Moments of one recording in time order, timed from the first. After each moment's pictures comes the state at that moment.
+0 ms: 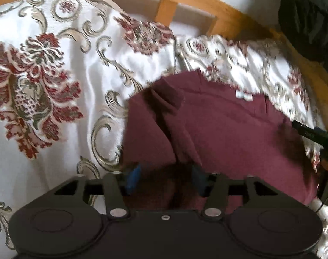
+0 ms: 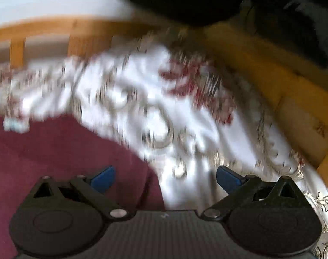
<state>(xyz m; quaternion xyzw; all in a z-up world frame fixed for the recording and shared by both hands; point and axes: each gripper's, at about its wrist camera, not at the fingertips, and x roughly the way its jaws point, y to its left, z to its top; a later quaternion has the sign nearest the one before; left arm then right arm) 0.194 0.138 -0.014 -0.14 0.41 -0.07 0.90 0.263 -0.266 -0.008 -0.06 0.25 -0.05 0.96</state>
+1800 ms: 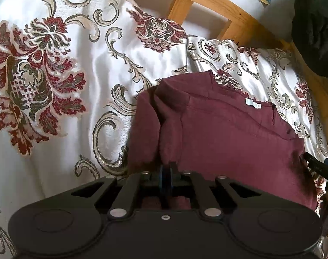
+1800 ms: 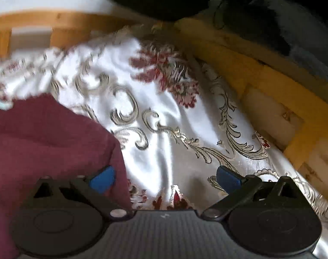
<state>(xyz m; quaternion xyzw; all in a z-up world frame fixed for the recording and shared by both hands) 0.207 0.148 -0.030 -0.18 0.42 -0.06 0.89 0.222 -0.276 -0.023 -0.10 0.27 -0.11 0.95</state>
